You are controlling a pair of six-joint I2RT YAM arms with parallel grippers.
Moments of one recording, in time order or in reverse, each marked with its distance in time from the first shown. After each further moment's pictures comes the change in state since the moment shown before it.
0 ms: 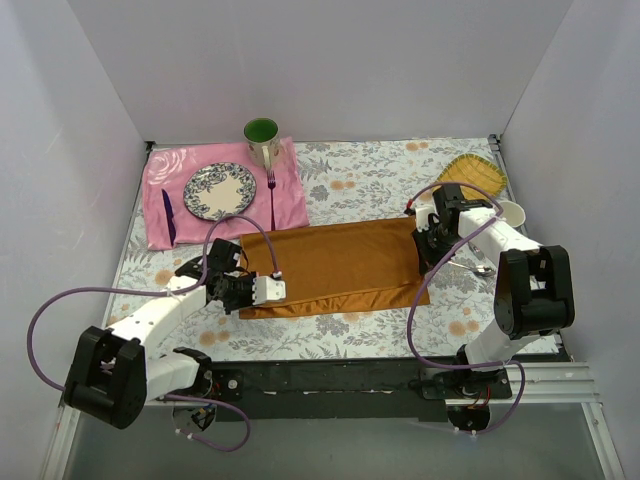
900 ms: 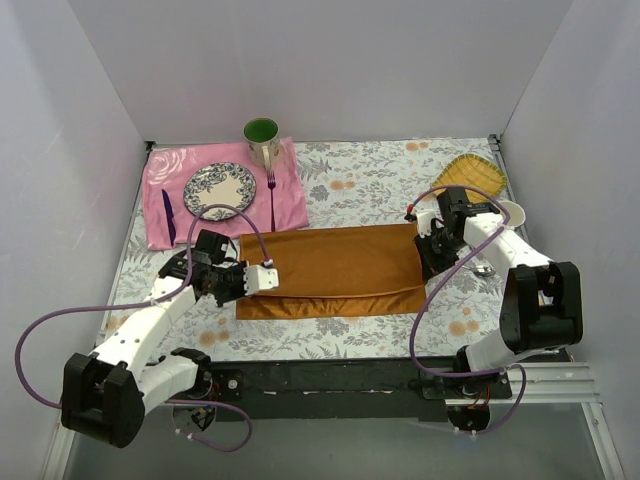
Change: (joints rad) left arm 0.058 -0.103 0.099 -0.134 -0.011 -0.011; right arm 0.000 -0.094 -0.027 -0.090 -0.028 -0.077
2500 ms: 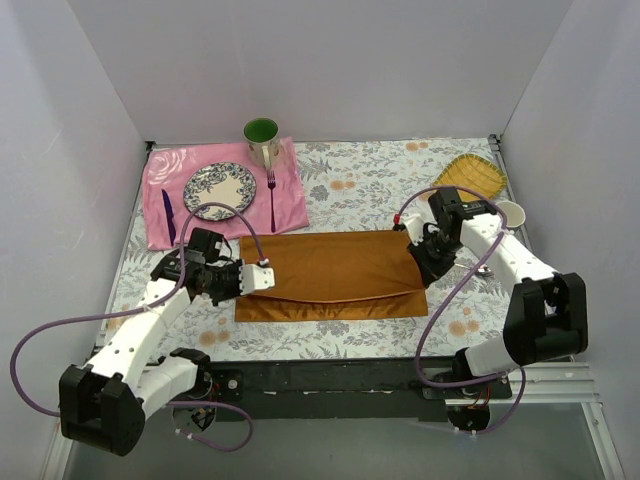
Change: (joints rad) left arm 0.031 -0.032 0.047 -0.078 0.010 0.040; right arm 0.085 -0.050 0.040 -0.140 0.013 -0.188
